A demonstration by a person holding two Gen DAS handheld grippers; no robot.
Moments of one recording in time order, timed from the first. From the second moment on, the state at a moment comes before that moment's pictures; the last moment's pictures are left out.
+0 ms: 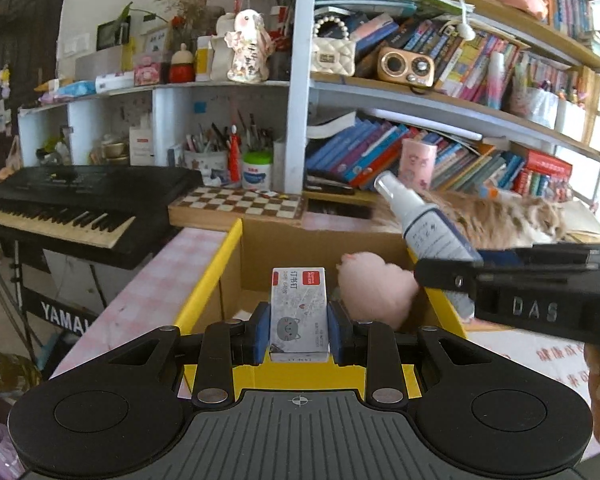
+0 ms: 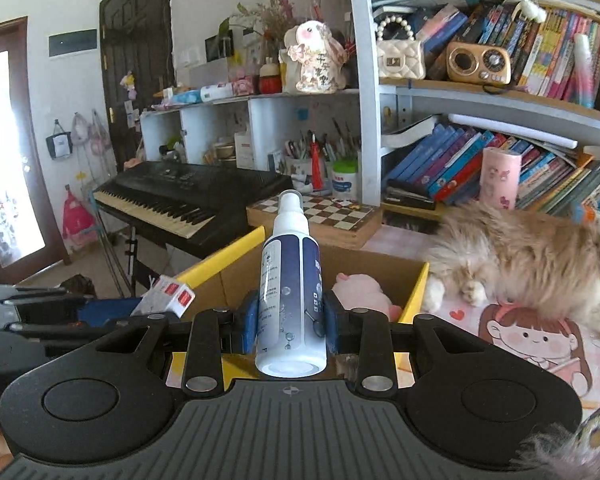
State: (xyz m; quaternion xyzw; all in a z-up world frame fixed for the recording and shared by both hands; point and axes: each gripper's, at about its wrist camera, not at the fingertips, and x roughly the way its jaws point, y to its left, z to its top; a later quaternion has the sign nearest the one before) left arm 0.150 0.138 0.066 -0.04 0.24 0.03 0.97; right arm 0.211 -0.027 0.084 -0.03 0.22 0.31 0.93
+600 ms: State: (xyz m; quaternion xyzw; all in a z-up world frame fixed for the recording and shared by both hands) left arm 0.215 0.126 0.042 -0.03 0.30 0.05 0.95; right arm 0.281 -0.012 0.040 -0.08 0.31 0.36 0.88
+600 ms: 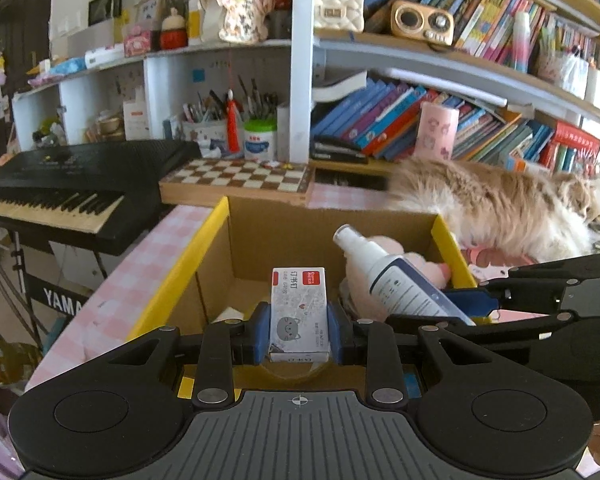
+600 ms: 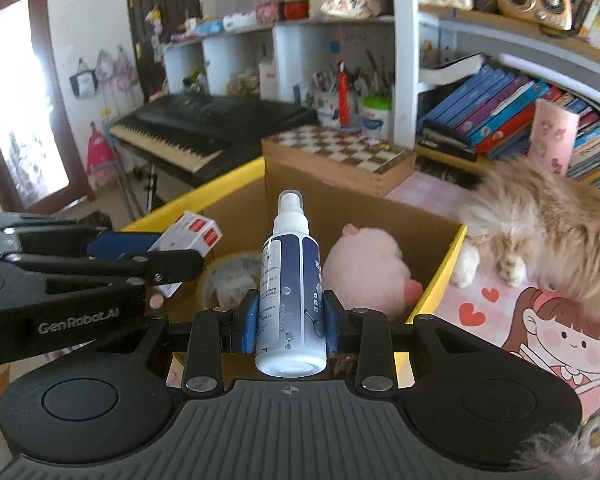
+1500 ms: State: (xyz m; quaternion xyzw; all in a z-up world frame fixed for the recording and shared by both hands) left arm 0.239 0.119 0.020 -0.02 0.34 0.06 0.94; right arm 0.287 -0.009 0.022 -0.15 0.32 0.41 0.84
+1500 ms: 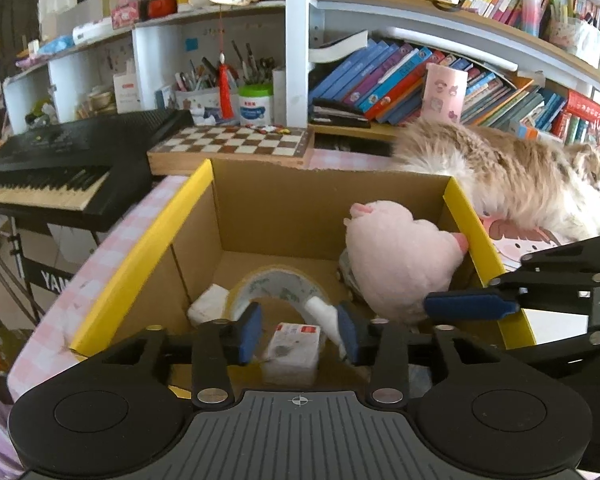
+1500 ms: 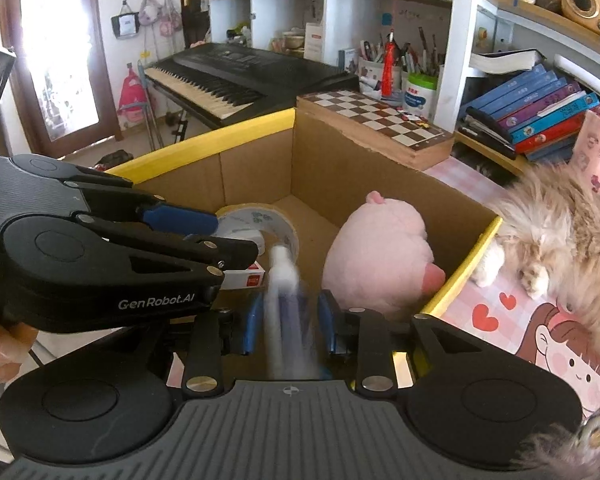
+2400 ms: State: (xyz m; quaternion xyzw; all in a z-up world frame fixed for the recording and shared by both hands) left arm 0.140 0.112 0.048 -0.02 0.27 -0.03 0.96; right arm 0.190 -0.045 0.042 -0.07 0.29 0.25 0.92
